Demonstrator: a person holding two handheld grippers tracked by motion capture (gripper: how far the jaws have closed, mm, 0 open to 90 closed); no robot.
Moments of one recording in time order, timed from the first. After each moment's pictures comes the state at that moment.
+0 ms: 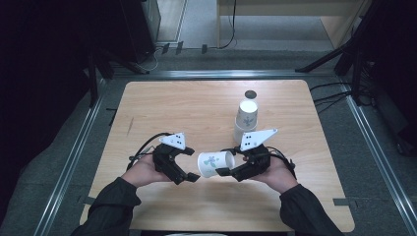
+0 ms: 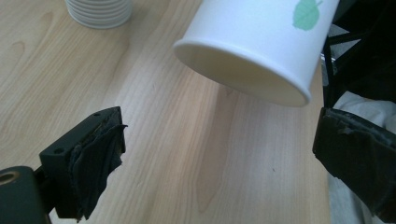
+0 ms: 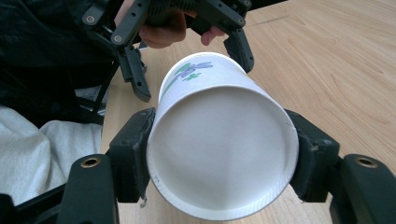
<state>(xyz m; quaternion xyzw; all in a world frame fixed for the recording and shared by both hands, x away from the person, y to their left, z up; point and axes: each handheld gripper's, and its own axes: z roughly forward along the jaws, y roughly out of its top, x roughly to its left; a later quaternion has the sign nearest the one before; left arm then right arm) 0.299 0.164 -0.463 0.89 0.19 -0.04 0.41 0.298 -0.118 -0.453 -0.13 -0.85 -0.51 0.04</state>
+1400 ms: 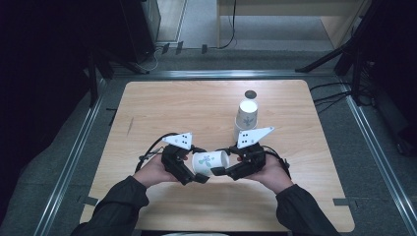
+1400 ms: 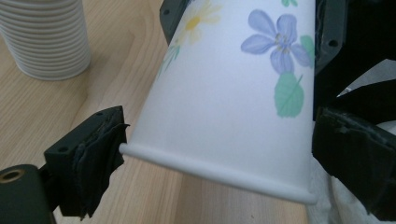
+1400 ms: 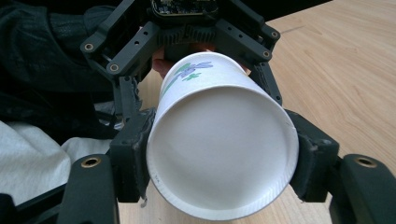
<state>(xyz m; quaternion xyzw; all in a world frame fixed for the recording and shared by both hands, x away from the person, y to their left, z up) 0.300 0.145 -0.469 0.86 0.13 -0.08 0.48 0.301 -0.107 -0.454 -0.13 -0.83 -0.53 0.07</state>
